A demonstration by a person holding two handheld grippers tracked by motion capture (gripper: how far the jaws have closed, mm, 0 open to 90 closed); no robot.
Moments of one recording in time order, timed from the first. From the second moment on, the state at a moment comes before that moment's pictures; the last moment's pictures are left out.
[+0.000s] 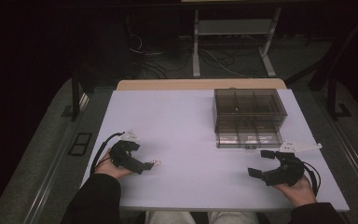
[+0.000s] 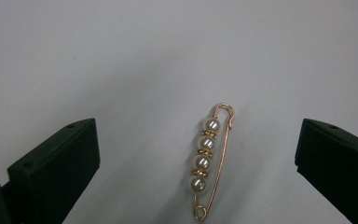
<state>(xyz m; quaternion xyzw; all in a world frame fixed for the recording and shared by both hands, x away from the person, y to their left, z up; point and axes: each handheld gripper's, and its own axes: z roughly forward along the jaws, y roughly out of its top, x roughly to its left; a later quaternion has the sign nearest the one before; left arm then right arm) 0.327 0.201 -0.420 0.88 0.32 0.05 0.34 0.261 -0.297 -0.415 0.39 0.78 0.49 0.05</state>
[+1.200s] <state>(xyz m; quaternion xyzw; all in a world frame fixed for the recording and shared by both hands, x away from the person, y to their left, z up) 0.325 0.197 -0.427 0.91 0.26 0.03 0.31 0.261 -0.297 -0.416 0.38 0.78 0.49 0.05</state>
